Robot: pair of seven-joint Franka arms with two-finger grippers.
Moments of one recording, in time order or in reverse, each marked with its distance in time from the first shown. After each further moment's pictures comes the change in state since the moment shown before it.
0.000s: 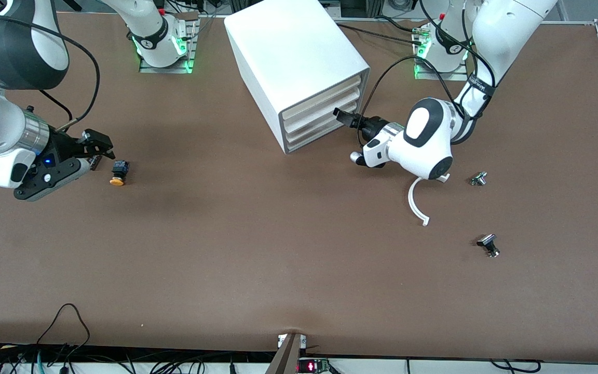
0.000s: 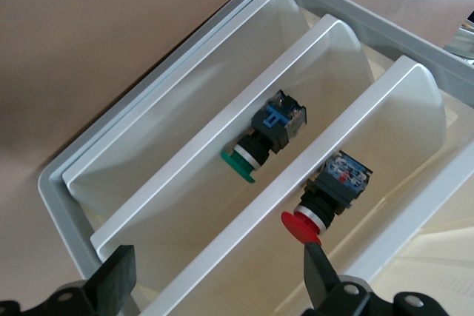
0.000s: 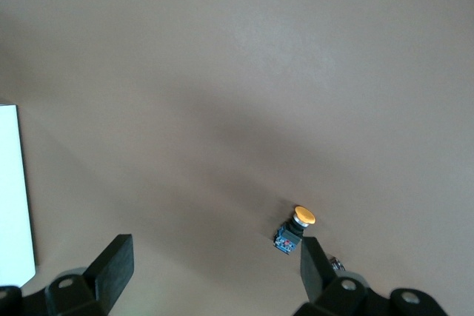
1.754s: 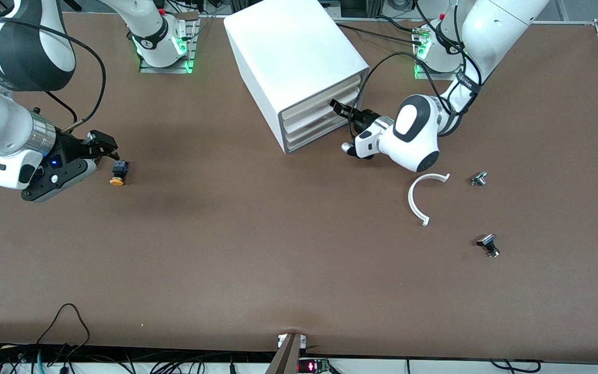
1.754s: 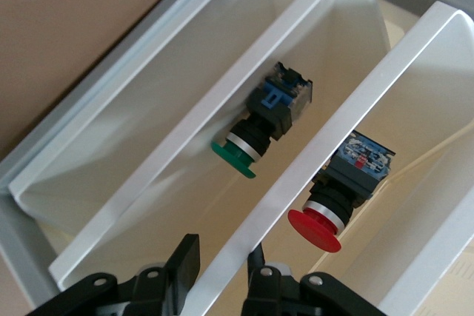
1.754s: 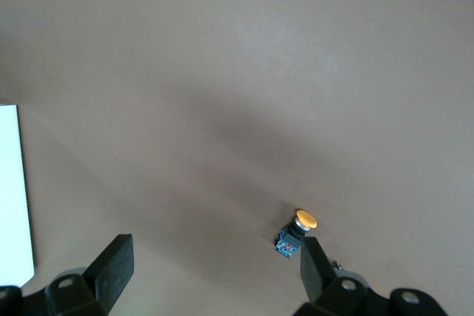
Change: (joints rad) left arm -0.006 0.019 -0.017 -0.073 -0.078 0.023 0.102; right arm 0.014 0.007 -0.002 0.000 -0.001 0.011 -0.001
